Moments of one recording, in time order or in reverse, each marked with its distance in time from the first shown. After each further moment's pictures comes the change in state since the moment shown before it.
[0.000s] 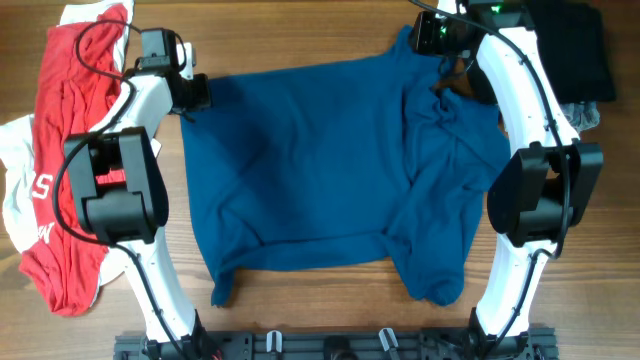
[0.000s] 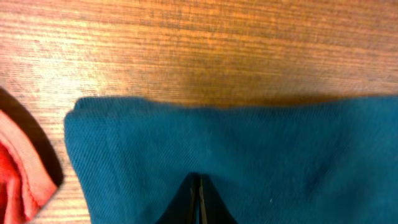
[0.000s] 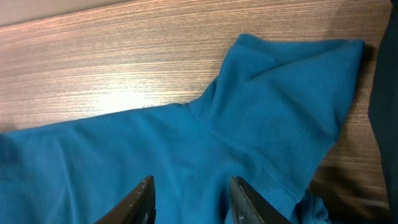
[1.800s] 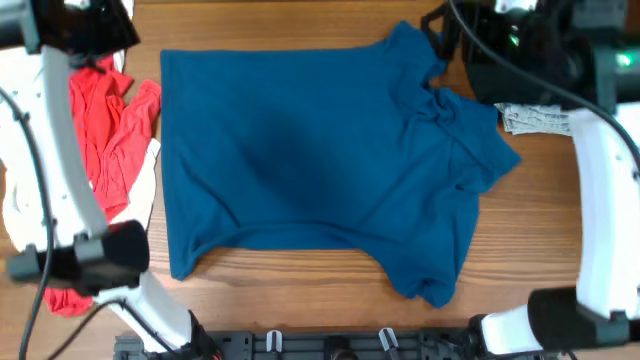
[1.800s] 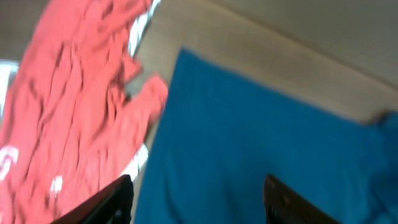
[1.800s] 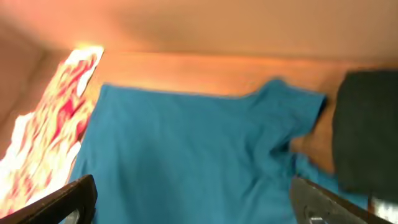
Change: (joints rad) left arm 0.094 -0.291 0.808 -0.987 -0.036 -0.166; right arm 0.000 -0.541 0.019 -0.310 -0.124 -0.108
